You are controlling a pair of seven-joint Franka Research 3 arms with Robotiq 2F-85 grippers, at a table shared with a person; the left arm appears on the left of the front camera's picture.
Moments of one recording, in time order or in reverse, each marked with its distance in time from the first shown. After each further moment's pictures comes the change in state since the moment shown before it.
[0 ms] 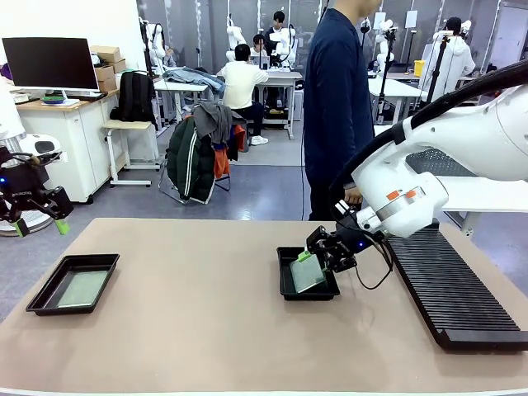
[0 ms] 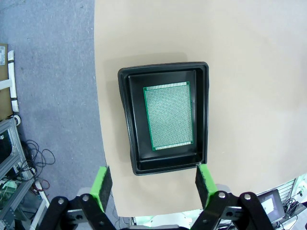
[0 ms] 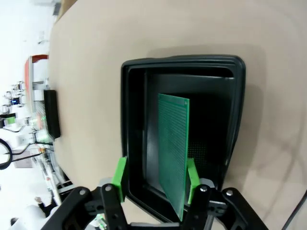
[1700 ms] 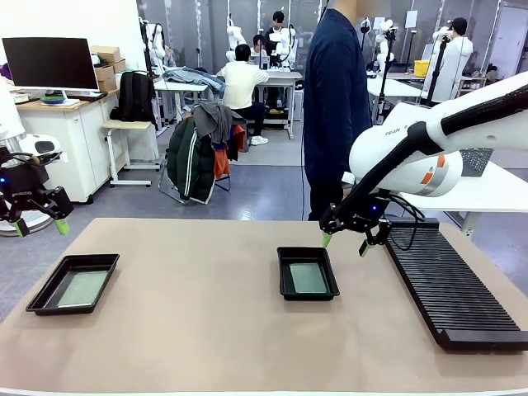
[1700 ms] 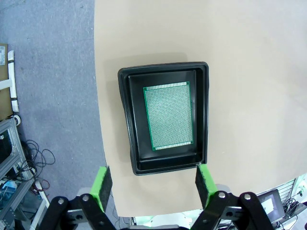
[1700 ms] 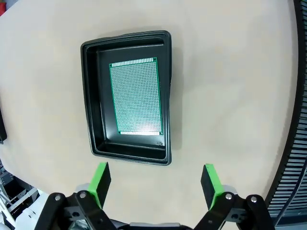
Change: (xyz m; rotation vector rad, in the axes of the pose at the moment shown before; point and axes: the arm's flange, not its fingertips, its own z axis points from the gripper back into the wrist) left arm 0.000 0.000 0.000 0.000 0.000 0.000; right arm -0.022 0.076 0.079 -0.475 0.026 -0.007
